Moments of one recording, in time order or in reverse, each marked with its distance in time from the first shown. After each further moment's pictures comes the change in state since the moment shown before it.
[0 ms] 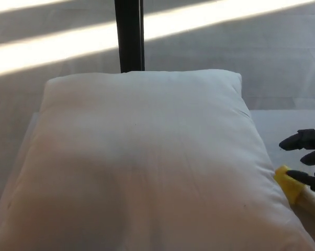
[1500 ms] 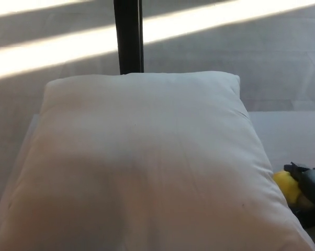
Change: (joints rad) left_arm 0.018 -0.012 0.000 0.010 -0.025 -0.025 -0.039; right_arm 0.023 0.094 0.187 0.180 -0.355 0.066 -0.232
